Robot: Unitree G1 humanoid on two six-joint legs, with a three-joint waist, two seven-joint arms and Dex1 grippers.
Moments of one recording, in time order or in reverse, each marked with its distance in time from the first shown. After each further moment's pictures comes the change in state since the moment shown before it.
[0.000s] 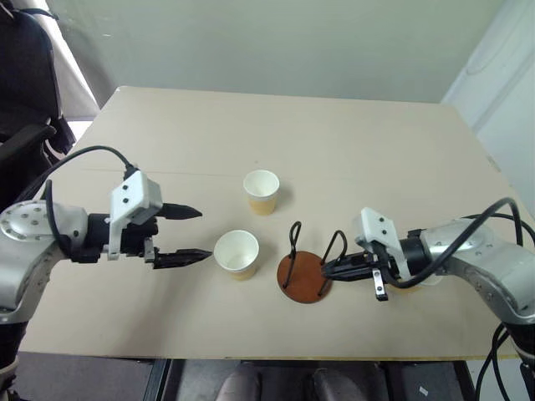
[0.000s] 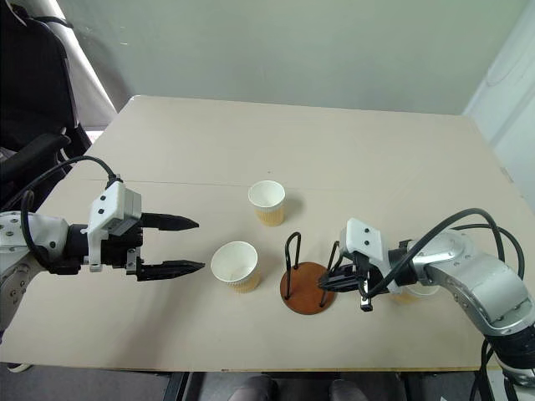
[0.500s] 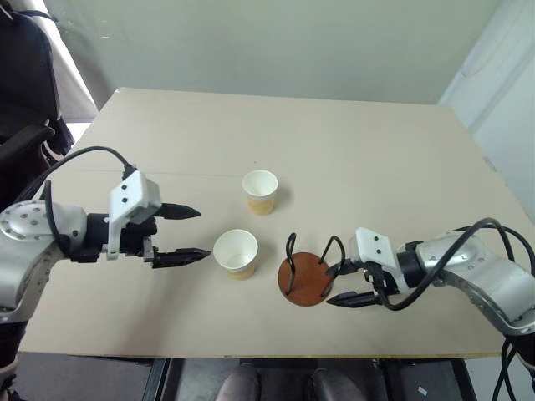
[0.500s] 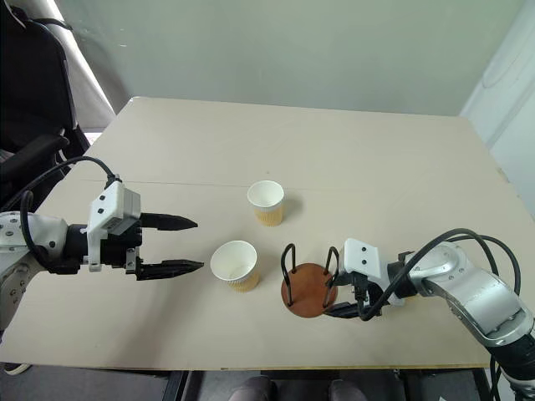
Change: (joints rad) left arm -0.004 0.000 0.000 0.018 0.007 -0.002 -0.002; right arm 0.052 -0.052 0.054 0.026 -0.065 -0.070 0.027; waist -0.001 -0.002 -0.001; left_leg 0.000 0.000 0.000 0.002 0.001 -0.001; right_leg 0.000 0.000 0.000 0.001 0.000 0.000
